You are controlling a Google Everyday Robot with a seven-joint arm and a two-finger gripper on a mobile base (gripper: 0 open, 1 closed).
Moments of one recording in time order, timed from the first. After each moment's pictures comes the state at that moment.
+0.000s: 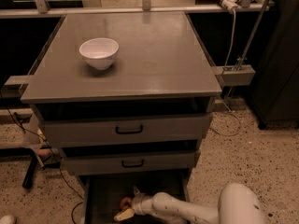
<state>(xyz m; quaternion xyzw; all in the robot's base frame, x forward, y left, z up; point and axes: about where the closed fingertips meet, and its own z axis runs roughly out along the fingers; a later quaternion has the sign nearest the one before) 0.516 0.121 0.137 -0.42 0.78 0.31 0.36</state>
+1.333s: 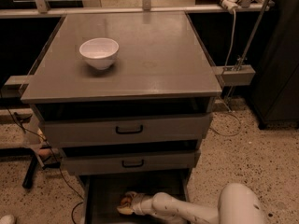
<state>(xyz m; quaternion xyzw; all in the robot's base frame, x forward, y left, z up) 0.516 0.121 0.136 -0.42 0.78 0.31 0.36</state>
